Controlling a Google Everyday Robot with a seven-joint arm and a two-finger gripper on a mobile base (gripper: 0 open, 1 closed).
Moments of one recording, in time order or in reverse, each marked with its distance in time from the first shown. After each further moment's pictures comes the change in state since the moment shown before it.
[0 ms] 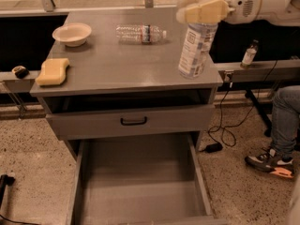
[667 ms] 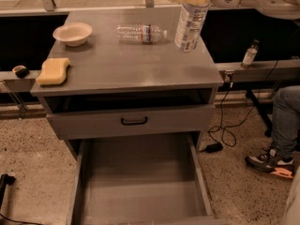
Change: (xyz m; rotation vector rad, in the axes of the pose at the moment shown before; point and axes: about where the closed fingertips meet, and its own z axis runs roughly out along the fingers) arm -0.032 -0.082 0.011 0.328 -0.035 -0.144
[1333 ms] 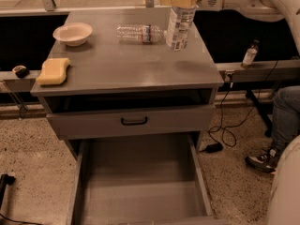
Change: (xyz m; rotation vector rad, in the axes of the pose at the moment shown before) arm 0.014 -0.014 0.031 0.023 0.001 -0.036
